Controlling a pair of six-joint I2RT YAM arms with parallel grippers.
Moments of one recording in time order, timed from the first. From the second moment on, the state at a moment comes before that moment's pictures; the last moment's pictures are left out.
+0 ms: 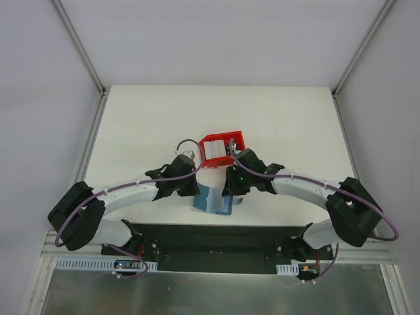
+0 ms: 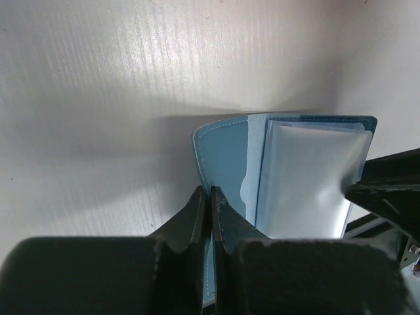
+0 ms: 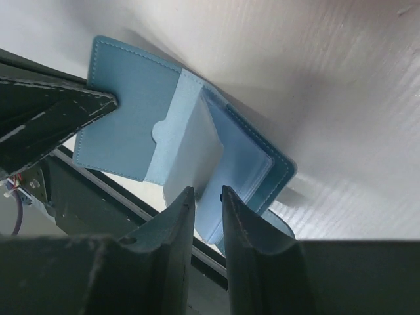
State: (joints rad) left arm -0.78 1.33 0.62 -0.22 0.03 -0.80; right arm 0.80 1.43 0.77 -0.29 -0.23 0.66
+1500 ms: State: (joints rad) left arm -0.75 1.18 0.52 -0.12 0.18 -0.76; right arm 0.82 1.55 0.75 -0.21 -0.21 0.72
